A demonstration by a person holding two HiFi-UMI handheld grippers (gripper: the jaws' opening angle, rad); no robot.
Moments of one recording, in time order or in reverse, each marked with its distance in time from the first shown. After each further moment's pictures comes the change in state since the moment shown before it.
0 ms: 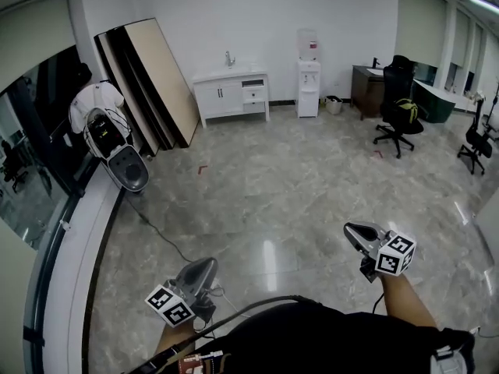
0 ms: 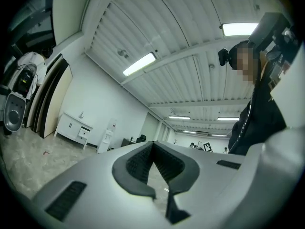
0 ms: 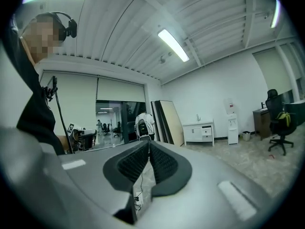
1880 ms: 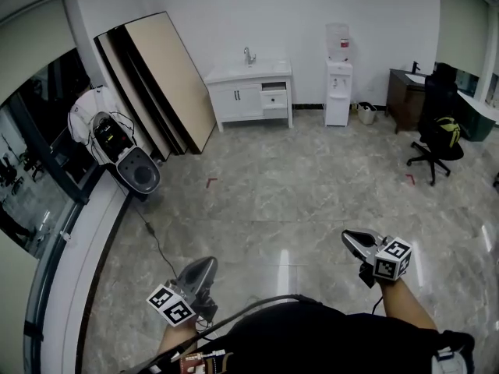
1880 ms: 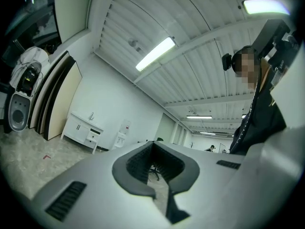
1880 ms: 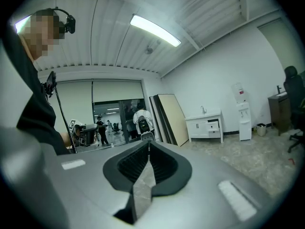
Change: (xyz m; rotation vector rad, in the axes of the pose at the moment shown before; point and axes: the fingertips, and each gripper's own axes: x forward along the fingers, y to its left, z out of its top) left arm 0.368 0.191 0.009 -0.013 -0.024 0.176; right arm 0.200 -0.400 0.038 0.070 0.068 0.154
